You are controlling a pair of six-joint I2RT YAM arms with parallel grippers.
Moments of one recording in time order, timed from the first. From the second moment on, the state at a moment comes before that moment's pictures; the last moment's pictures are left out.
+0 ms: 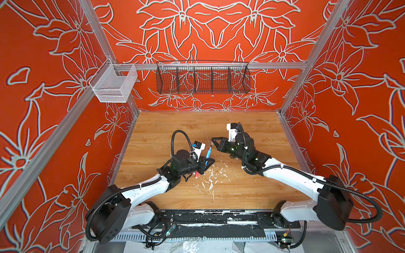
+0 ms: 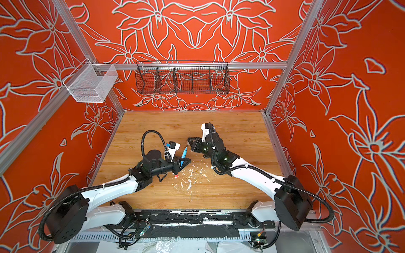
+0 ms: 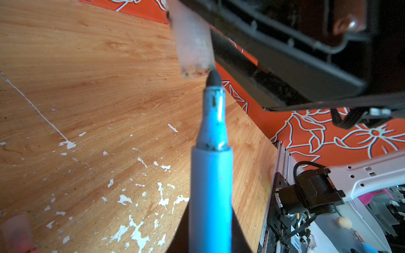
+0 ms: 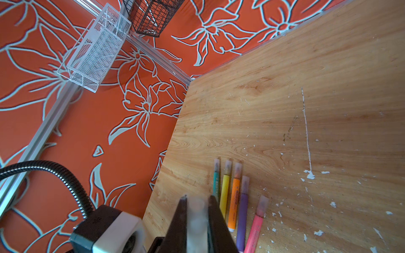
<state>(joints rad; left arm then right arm) -0.63 1.21 0.50 0.42 0.43 -0.50 0.73 1.33 0.89 0.18 -0.07 0.88</state>
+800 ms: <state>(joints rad) -0.63 1.21 0.50 0.42 0.42 -0.51 0.74 1.34 0.88 0.29 -0.15 0.90</state>
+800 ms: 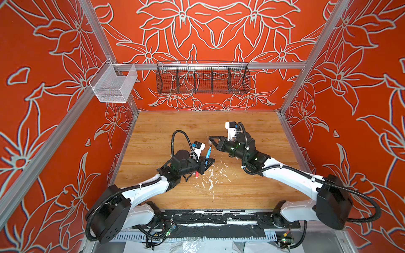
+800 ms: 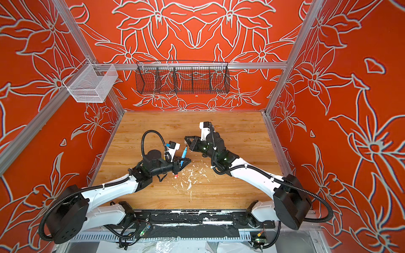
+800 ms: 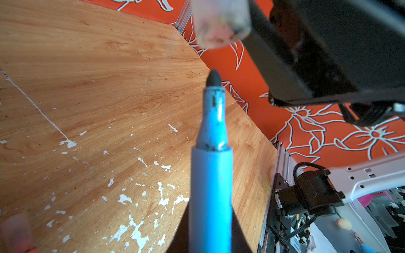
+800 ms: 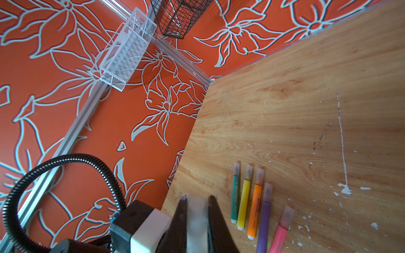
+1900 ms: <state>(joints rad) -0.62 1.19 0.50 0.42 0.41 -0.53 0.74 1.35 0.84 0.34 -0.14 0.90</state>
